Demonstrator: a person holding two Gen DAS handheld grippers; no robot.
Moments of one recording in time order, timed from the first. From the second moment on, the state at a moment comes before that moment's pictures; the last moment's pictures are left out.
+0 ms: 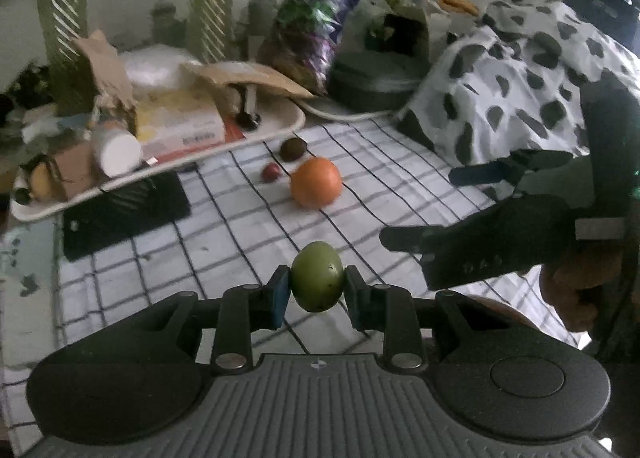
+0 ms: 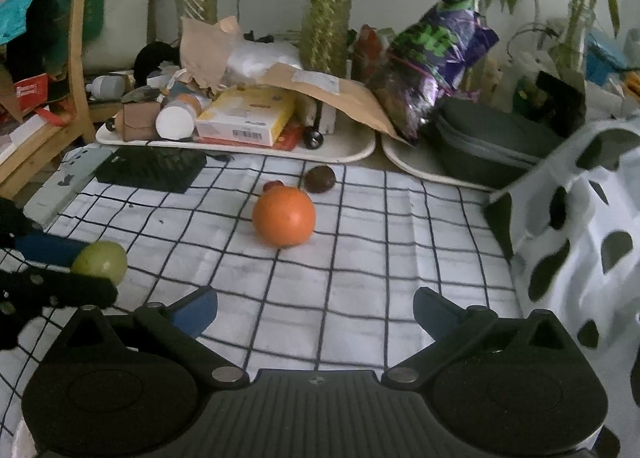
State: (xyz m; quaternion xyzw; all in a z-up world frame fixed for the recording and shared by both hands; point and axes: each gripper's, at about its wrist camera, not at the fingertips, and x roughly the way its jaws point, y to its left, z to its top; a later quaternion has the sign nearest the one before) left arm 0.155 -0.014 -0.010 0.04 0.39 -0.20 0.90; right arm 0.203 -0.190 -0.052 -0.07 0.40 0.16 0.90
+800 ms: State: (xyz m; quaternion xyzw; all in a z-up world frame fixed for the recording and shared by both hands) left arm 0.176 0.014 -0.012 0.05 0.40 -0.16 0.90; right arm 0.278 -0.146 -0.081 -0.10 0.40 0.20 0.89
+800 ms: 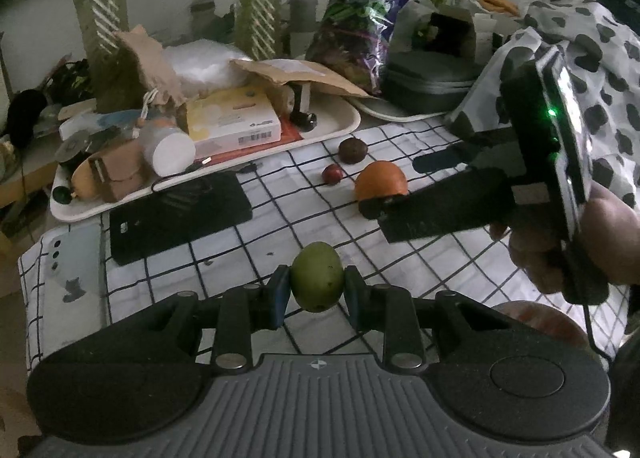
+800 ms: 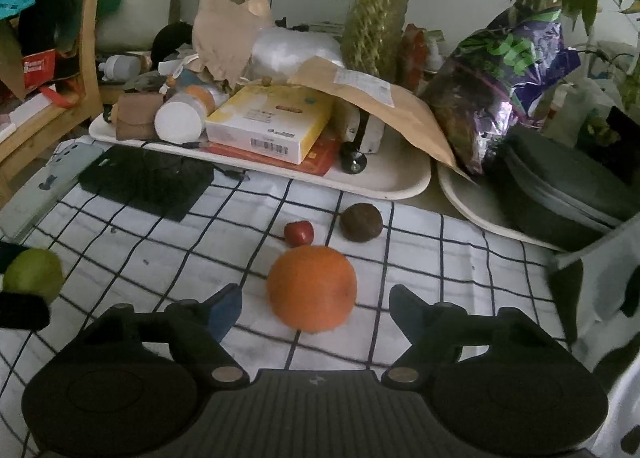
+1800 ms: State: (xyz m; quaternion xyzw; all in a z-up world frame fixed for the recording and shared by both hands) left arm 0.154 0.001 -0.001 0.03 0.39 -0.19 0.90; right arm 0.239 -0.174 -0.044 -0.07 0.38 0.21 0.90
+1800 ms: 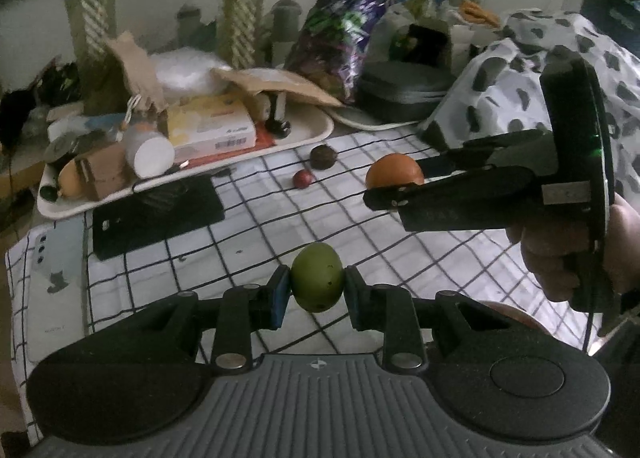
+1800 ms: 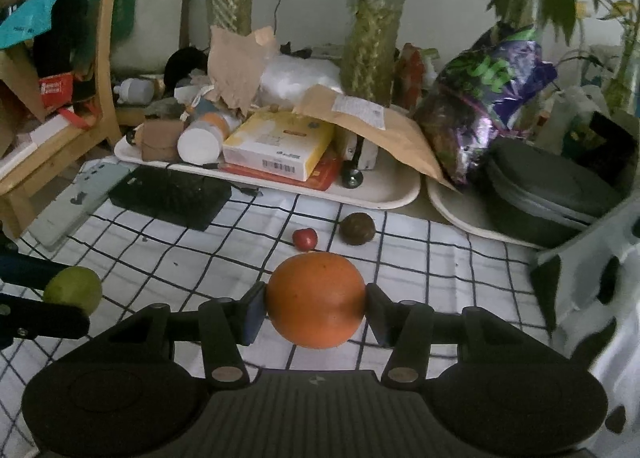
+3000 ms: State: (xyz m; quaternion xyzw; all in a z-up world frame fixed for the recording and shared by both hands) left arm 0.039 -0.017 -0.010 0.00 0.43 -0.20 0.88; right arm 0.097 -0.230 -0.005 -0.02 0.35 0.19 0.92
